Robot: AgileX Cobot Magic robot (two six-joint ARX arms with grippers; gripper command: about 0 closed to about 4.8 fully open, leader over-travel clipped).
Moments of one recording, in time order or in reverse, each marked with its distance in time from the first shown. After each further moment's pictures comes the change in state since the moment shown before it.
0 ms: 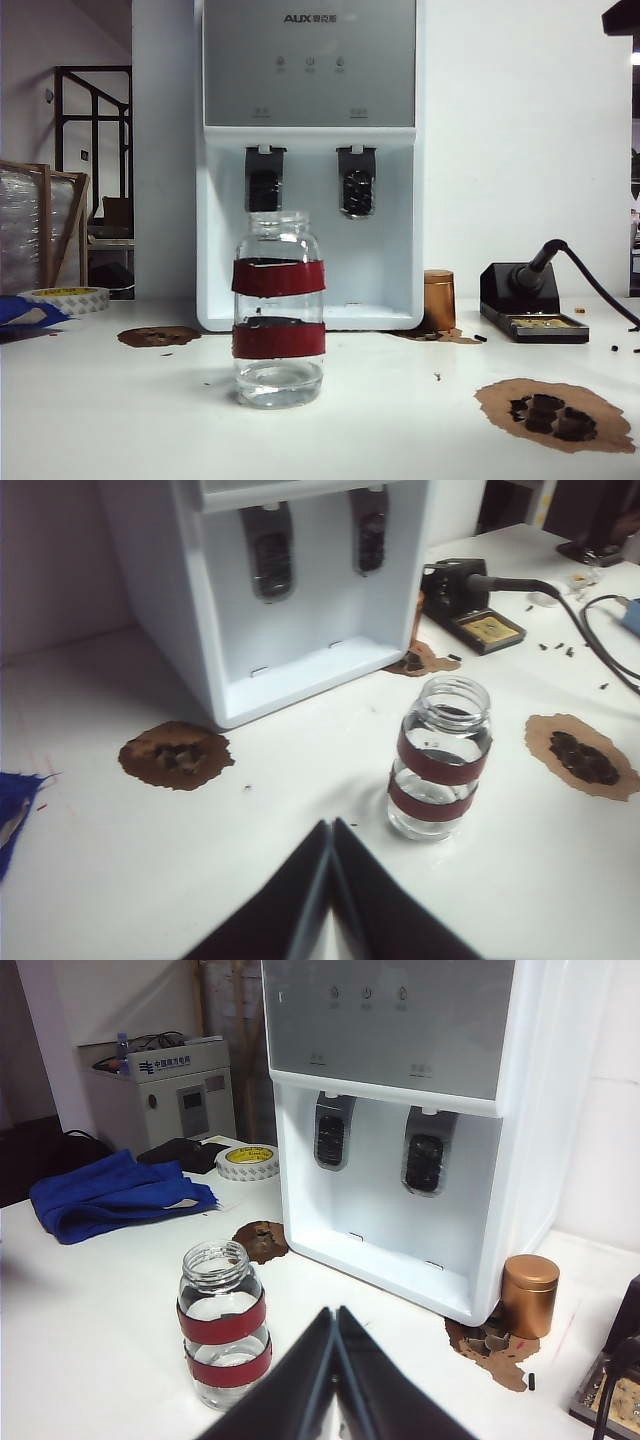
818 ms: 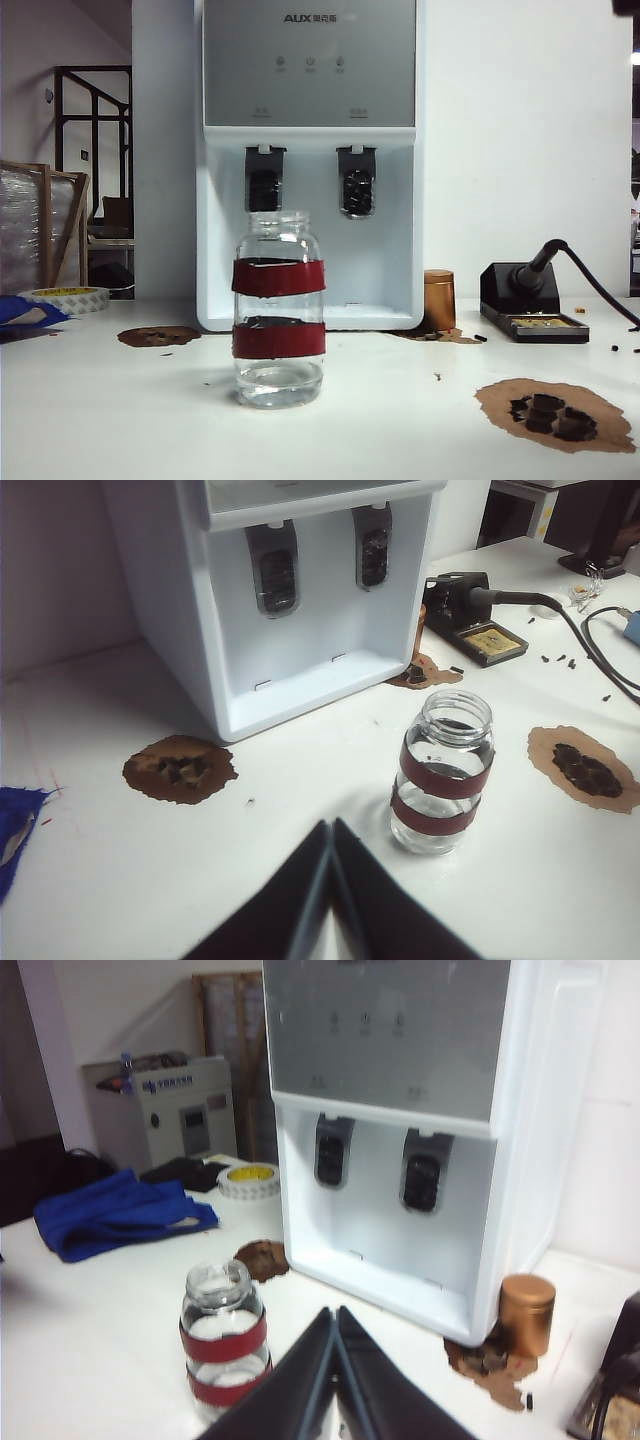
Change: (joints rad) left arm 0.000 0.000 0.000 0.025 -0.001 0.000; right arm 0.000 -0.047 0.000 -0.003 0.000 0.000
